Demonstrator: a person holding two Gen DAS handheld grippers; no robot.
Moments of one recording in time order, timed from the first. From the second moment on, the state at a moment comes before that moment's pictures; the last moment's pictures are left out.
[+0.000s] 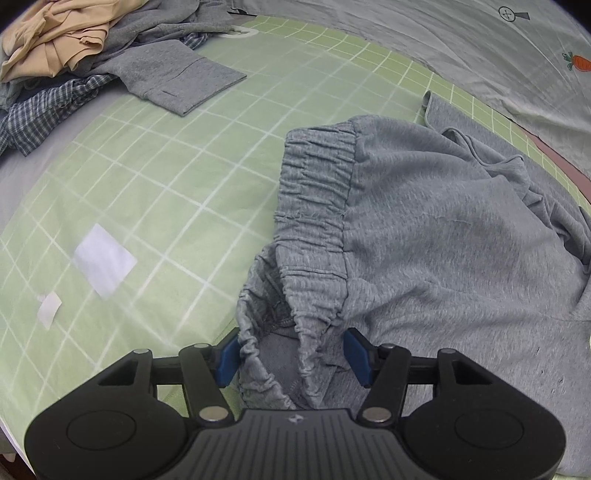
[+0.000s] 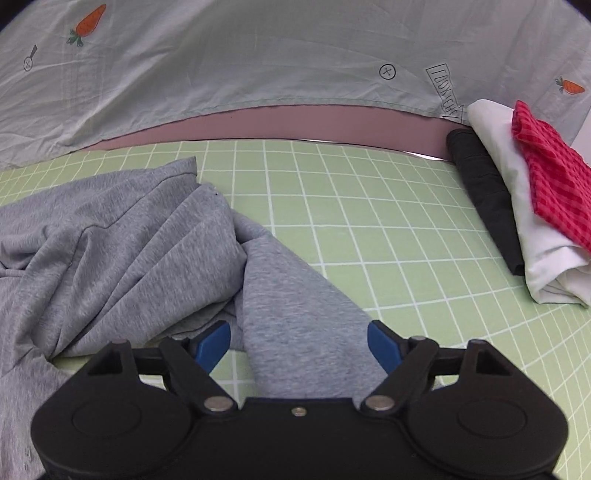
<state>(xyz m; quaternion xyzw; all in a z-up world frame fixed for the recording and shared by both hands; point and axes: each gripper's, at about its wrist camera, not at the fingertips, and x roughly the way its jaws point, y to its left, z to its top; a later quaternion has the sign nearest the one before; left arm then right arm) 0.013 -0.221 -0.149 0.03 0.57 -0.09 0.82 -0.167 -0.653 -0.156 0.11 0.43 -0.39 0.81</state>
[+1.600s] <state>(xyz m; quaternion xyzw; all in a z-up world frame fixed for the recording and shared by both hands) -0.017 -0.132 -0.127 -0.16 0.53 -0.03 0.83 -0.424 -0.635 -0.163 0.44 0.27 -0.54 0.67</state>
